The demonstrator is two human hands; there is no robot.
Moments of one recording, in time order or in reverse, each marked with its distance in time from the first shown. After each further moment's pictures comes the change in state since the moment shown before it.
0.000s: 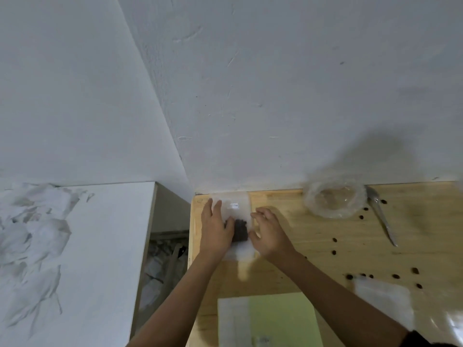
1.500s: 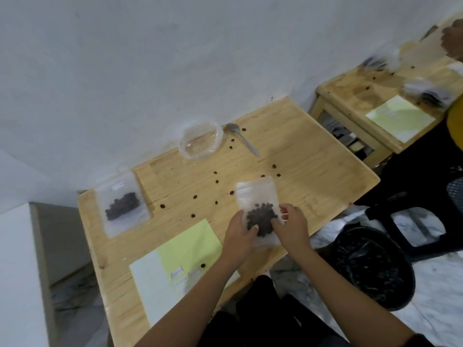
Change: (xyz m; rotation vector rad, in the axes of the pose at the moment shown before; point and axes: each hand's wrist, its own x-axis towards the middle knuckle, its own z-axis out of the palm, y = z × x) left_hand -0.220 0.102 0.169 -0.177 -0.658 0.151; right_hand -0.276 0.153 -0.057 0.343 0.565 0.737
